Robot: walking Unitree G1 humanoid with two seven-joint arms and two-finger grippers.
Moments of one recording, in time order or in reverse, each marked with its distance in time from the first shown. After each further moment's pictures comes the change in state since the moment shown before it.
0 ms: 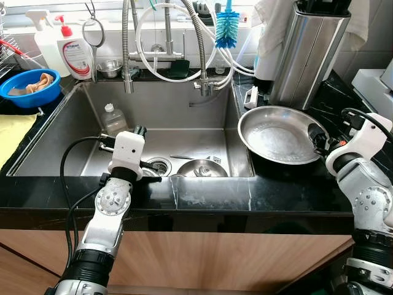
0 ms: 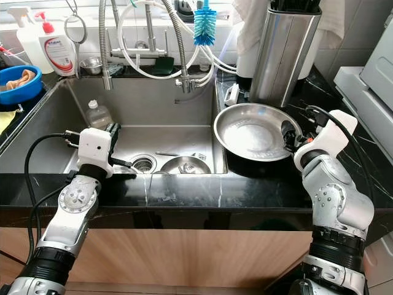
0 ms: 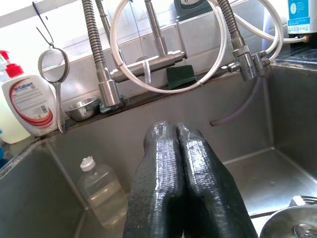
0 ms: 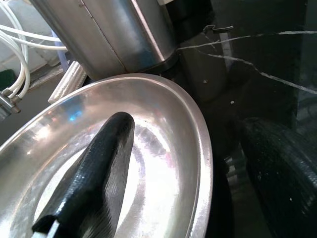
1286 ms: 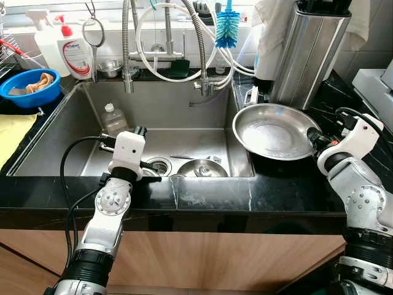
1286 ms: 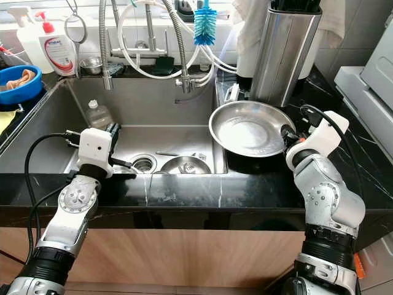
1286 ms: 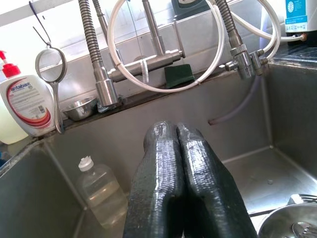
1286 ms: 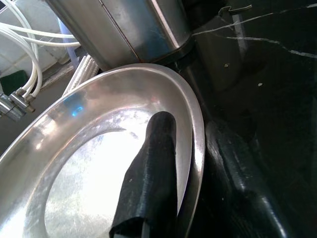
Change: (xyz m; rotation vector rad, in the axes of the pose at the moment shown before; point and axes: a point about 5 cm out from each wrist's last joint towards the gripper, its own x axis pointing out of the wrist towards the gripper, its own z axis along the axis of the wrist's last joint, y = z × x) left arm 0.000 -0.002 0.000 0.001 0.001 -0.008; right arm 0.003 0.012 -0.006 0.061 0.022 0.026
